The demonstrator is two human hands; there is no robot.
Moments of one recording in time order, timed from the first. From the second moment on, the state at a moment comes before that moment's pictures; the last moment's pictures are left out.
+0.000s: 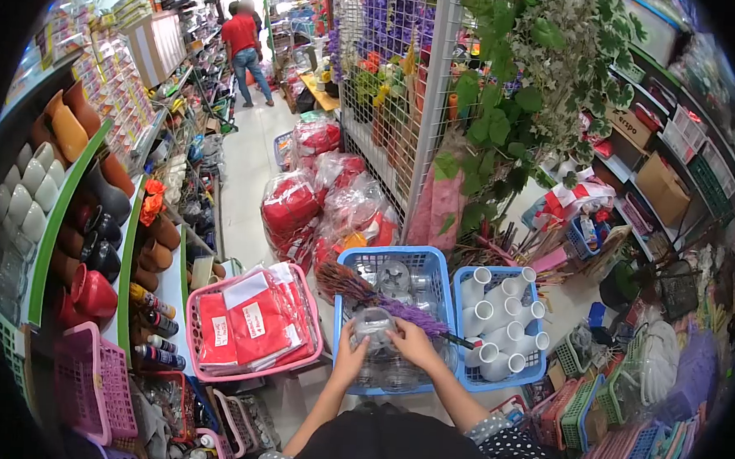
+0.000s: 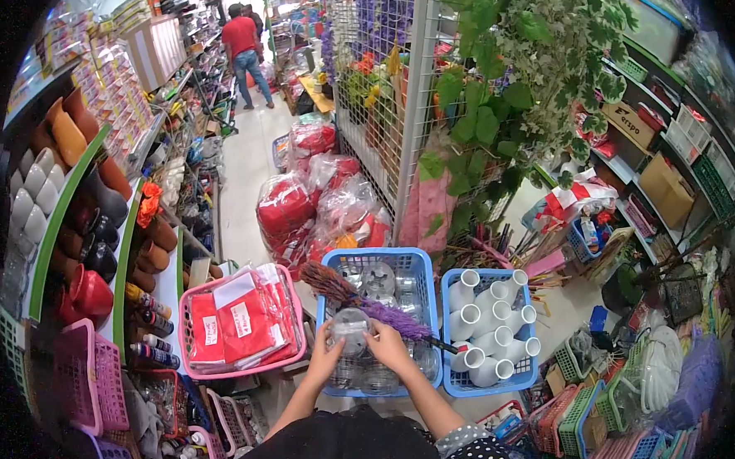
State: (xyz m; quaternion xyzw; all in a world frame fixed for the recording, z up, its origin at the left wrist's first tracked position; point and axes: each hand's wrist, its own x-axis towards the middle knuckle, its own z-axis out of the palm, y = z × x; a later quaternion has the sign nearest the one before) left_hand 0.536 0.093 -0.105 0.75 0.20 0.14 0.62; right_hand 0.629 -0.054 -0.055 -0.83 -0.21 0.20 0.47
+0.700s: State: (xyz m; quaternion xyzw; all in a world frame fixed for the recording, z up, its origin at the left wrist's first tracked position) left_hand 0.542 0.117 -0.066 0.36 0.20 0.08 0.91; right_hand 0.664 -0.146 -0.098 -0.90 -0.16 0.06 0.41
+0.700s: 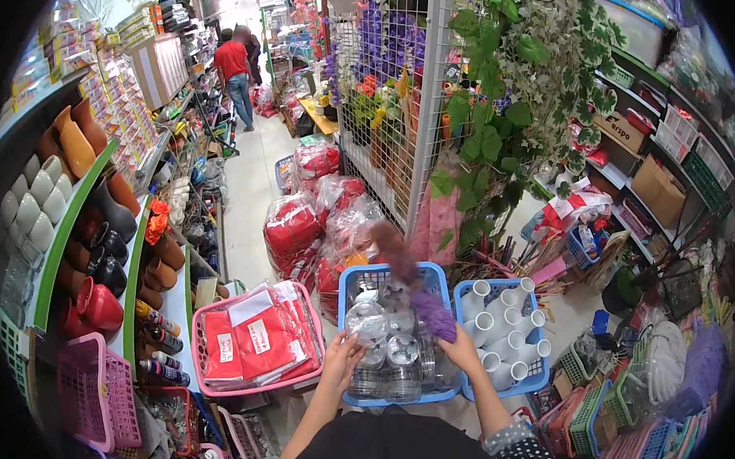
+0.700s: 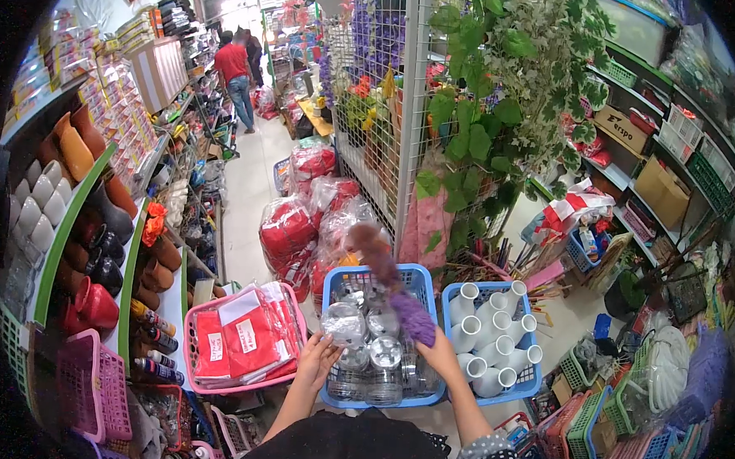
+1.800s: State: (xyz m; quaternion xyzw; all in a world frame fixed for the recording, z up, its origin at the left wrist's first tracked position) left_hand 0.557 0.077 -0.064 0.37 0.22 0.10 0.90; right_hand 0.575 -0.197 -0.010 -0.93 -0.13 0.05 0.33
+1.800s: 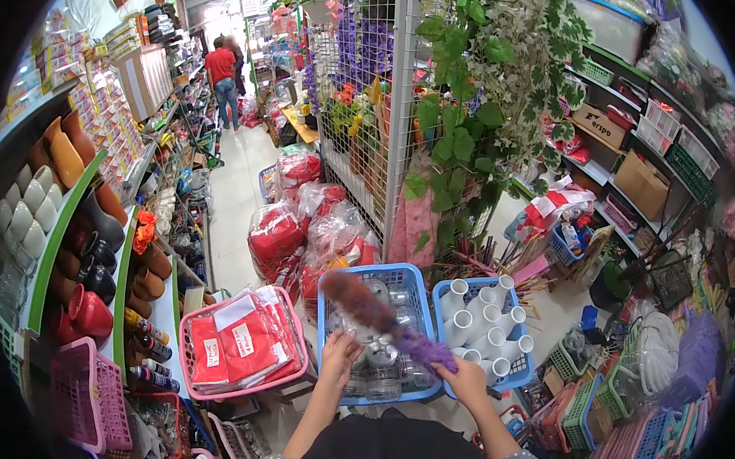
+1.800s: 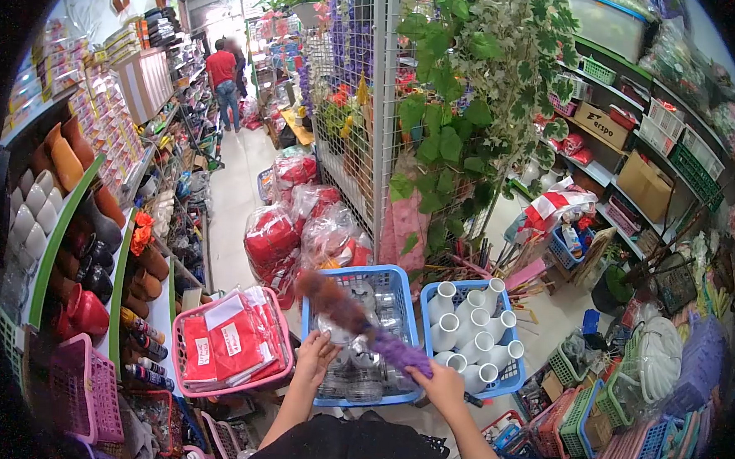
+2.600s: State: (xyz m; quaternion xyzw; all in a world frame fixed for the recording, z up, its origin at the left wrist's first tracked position) left_hand 0.521 0.013 -0.048 0.36 0.23 0.16 0.89; right_hand 0.584 -0.258 -0.029 -0.91 -0.08 0.02 0.40
